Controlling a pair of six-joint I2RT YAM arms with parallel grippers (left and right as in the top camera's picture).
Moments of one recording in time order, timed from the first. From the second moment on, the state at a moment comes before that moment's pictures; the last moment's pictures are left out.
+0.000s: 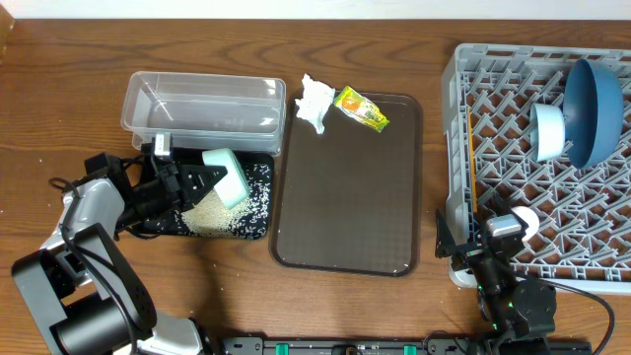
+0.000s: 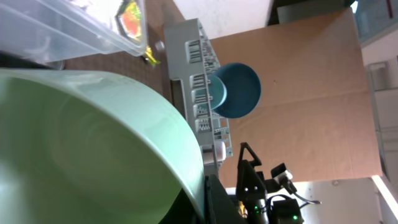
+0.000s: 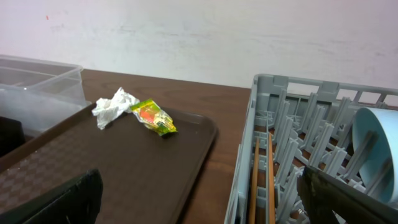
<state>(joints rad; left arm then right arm) 0.47 1.69 0.90 -0.90 1.46 0.33 0.14 0.01 0.01 -0.06 -0.11 0.00</state>
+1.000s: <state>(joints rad) -0.16 1.48 0.94 0.53 1.08 -0.73 0.14 0.01 0.01 -0.06 -0.11 0.00</state>
